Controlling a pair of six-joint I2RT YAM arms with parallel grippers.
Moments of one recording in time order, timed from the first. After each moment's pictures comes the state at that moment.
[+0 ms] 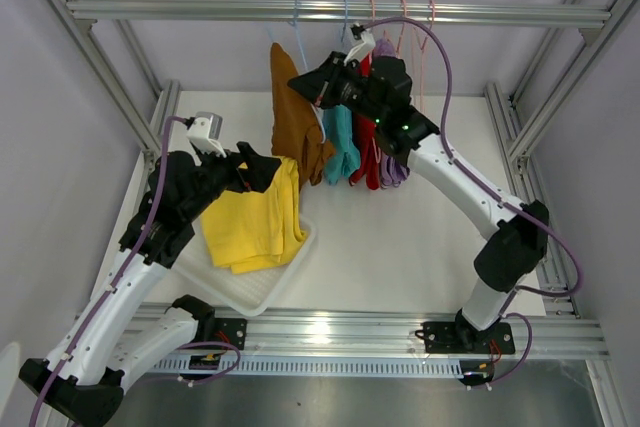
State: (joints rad) left arm -0.43 0.82 0.96 -0.30 0.09 -0.38; right arm 0.66 1.75 1.75 0.12 -0.30 0.71
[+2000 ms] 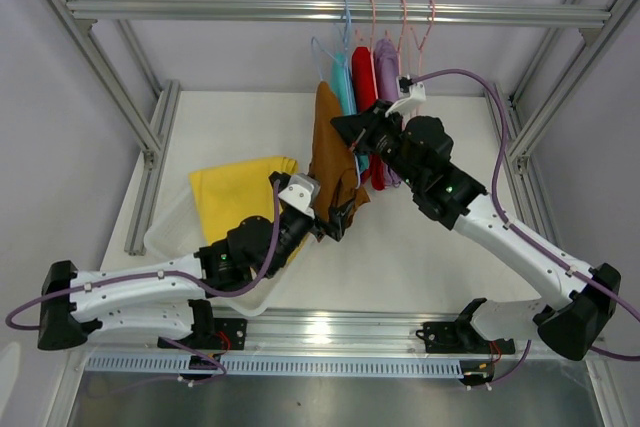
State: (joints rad) left arm -1.27 0.99 0.78 0.32 -0.65 0.02; right arm 0.76 1.26 1.25 0.06 0.11 0.68
